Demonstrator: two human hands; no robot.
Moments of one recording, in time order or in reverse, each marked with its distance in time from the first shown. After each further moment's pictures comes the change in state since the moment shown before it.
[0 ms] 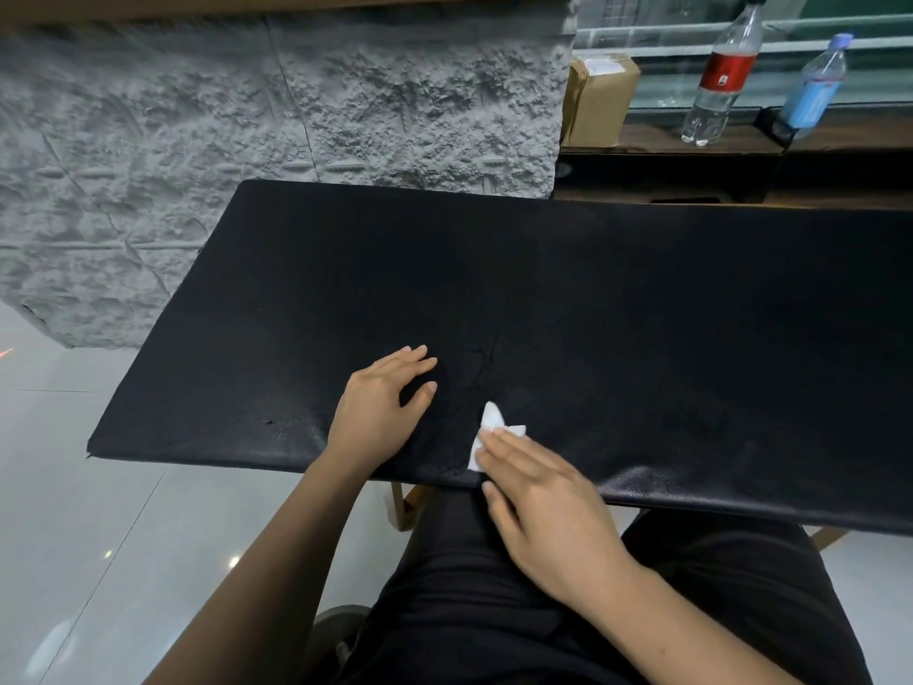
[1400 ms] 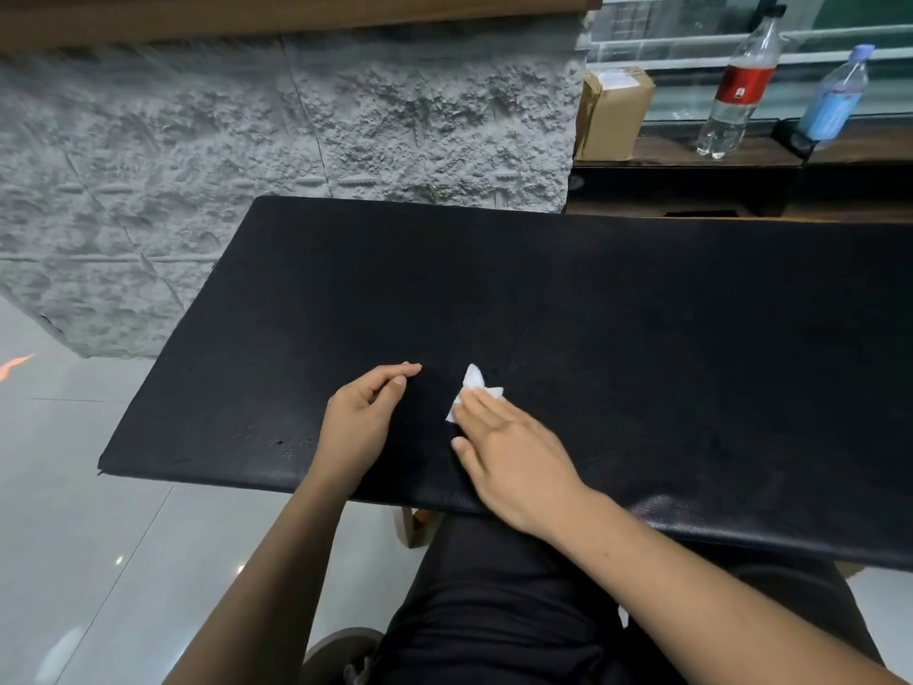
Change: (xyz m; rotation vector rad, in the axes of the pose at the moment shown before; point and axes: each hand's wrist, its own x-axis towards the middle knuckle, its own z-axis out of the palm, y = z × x) left_hand 0.000 -0.001 -0.031 -0.597 0.026 -0.334; right_hand 0.094 0.000 0.010 -0.056 -0.112 -0.052
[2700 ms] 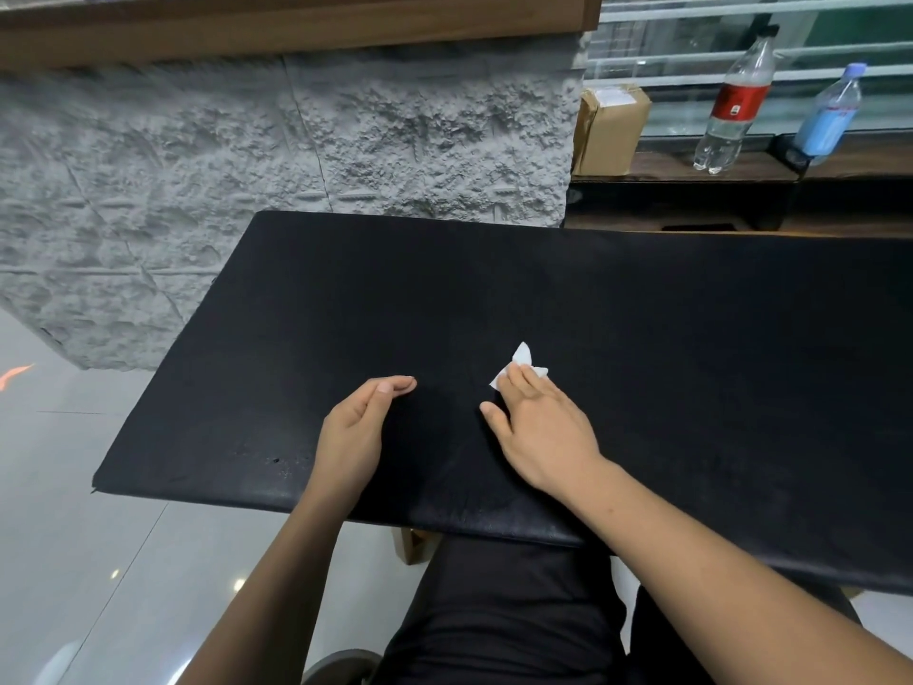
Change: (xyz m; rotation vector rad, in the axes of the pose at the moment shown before) left_hand -0.001 0.005 0.001 -0.060 0.036 -0.042; right_hand 0.035 0.044 -0.012 -0.111 0.052 0.213
